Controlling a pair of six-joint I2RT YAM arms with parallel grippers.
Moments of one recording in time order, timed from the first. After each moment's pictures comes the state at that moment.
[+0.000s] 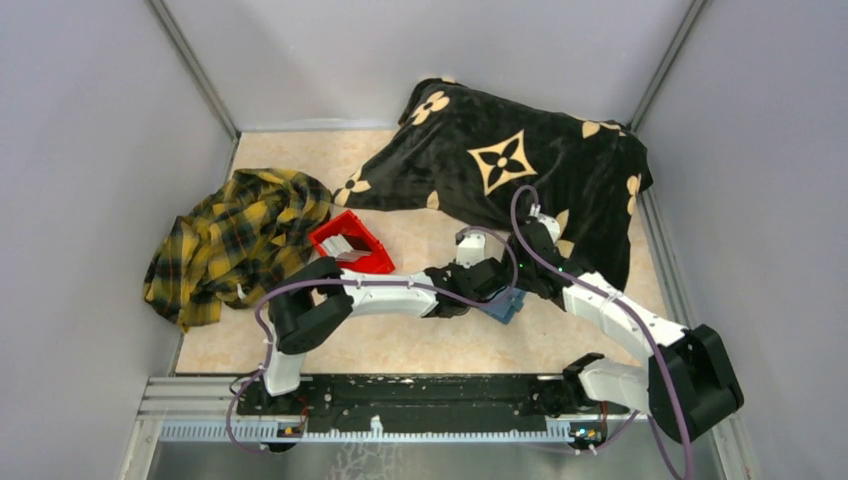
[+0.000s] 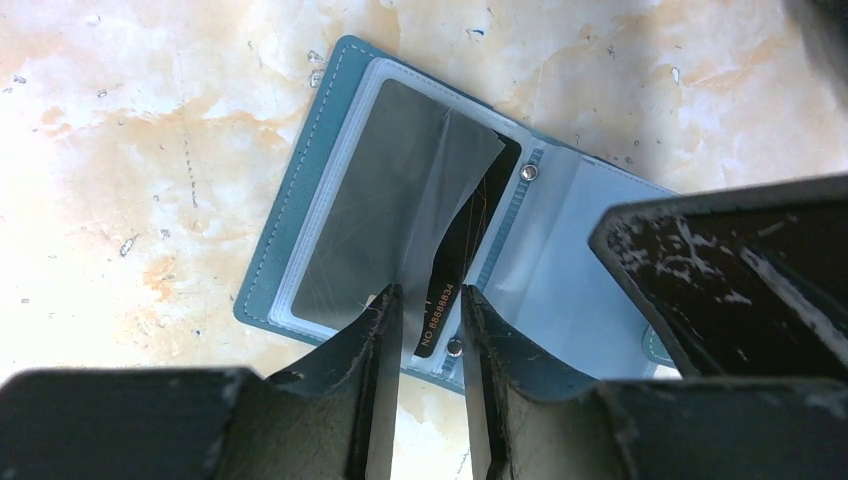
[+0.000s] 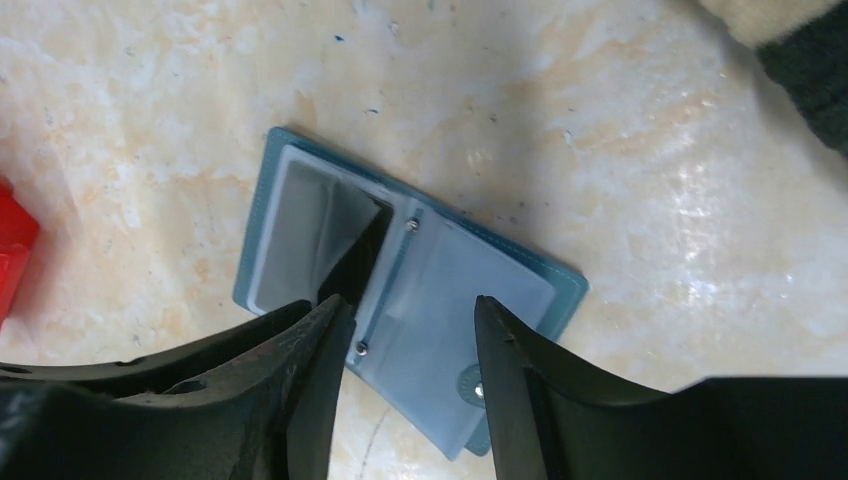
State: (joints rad) left arm -1.20 1.98 1.28 -0.22 -0.52 -0.91; right arm 0.50 1.16 0.63 -0.36 0.16 0.72
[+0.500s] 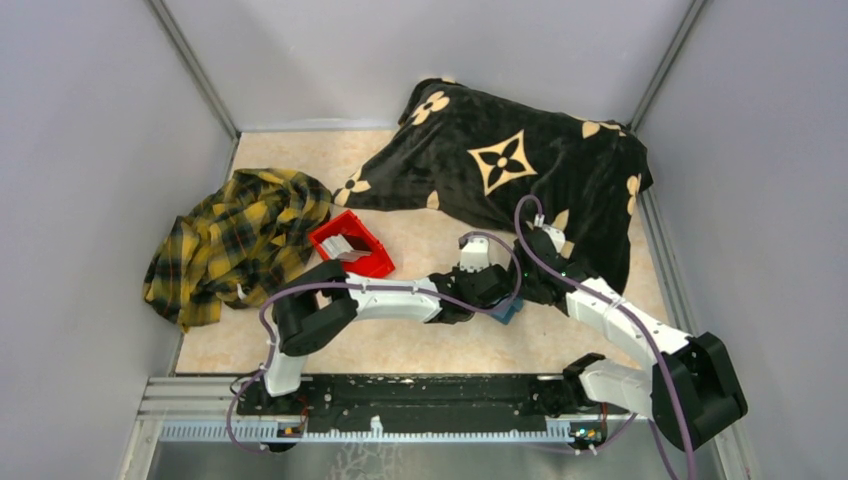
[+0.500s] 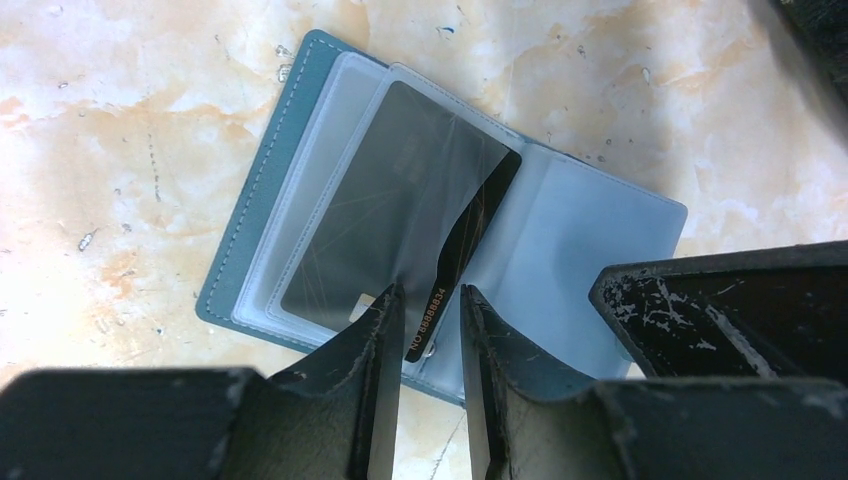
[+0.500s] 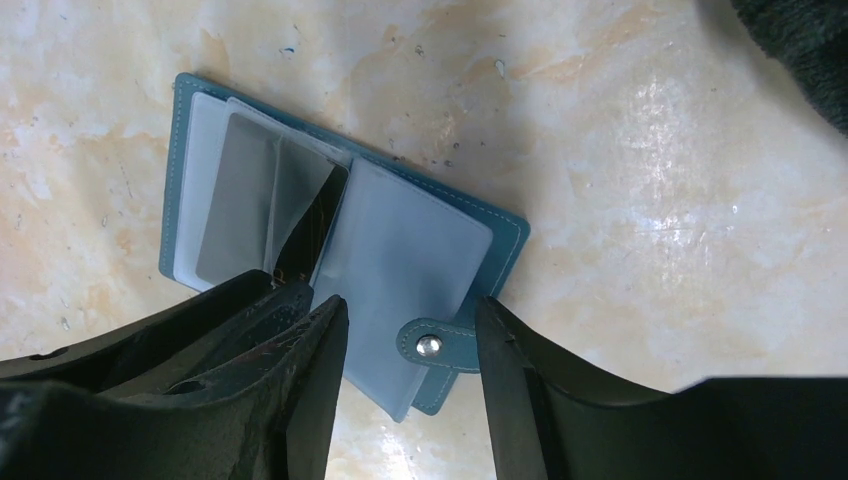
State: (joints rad) left arm -1.23 2.00 1.28 -0.19 -0.57 -0.93; right arm 0.49 1.10 0.59 -0.47 0.18 0.73
